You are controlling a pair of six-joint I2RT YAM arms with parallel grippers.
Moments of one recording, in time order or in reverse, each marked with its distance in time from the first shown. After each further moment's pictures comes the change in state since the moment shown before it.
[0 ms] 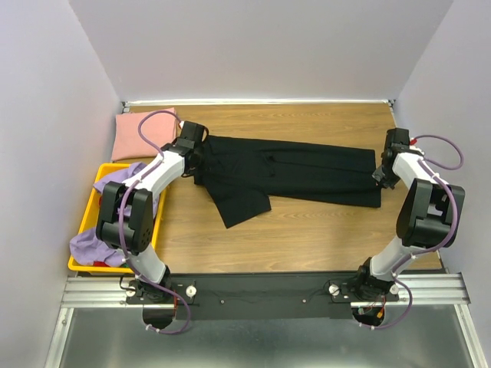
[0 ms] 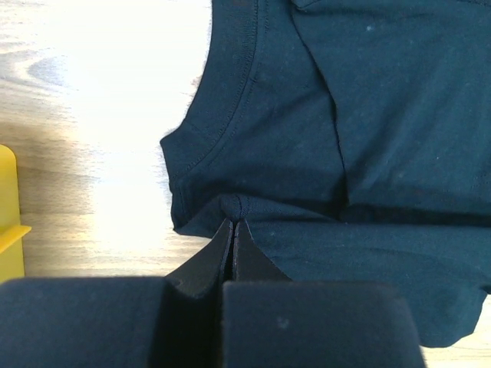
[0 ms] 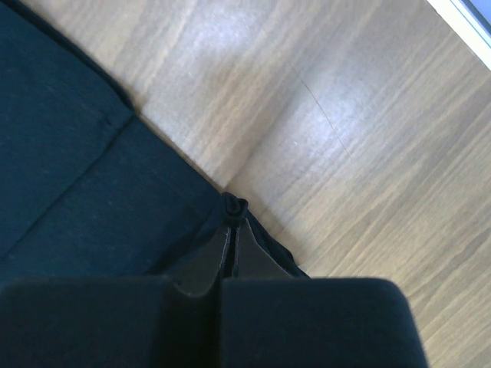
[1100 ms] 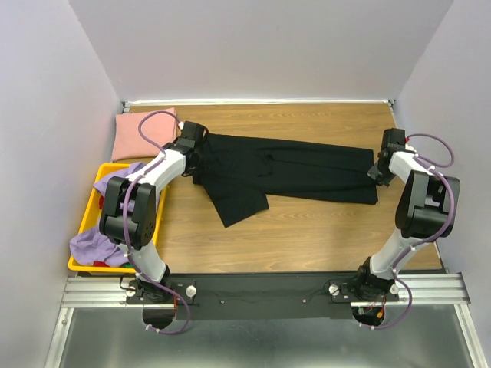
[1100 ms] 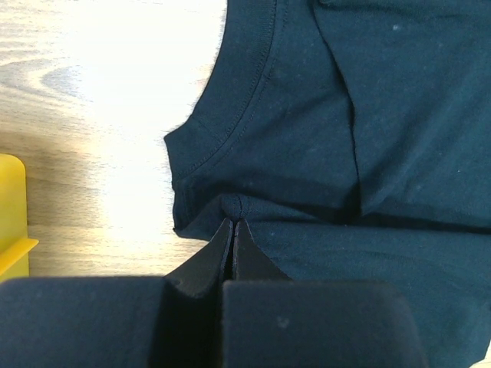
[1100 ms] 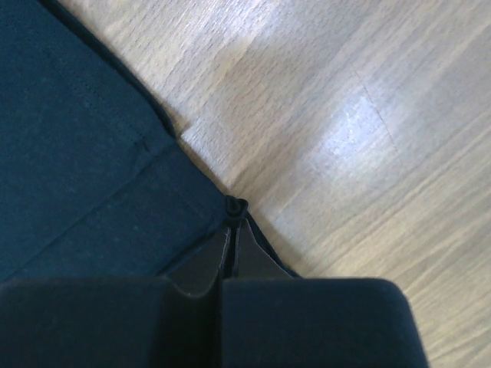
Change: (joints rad) left arm 0.012 0.054 0.019 0.015 -0.033 -0.008; right arm 0.008 0.081 0.012 0.104 -0.085 -0.044
